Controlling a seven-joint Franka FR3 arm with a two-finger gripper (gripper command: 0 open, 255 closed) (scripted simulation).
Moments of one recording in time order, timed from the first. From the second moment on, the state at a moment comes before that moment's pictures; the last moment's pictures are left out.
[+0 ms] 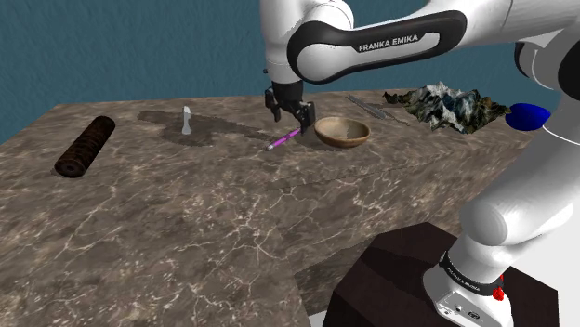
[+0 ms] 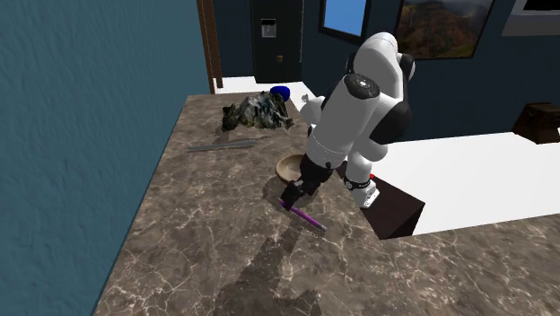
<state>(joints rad) -0.48 -0.02 0.91 -1.79 -0.32 1.77 1.94</state>
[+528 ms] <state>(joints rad) -0.49 -0.01 0.90 -1.85 -0.34 1.83 1.95</state>
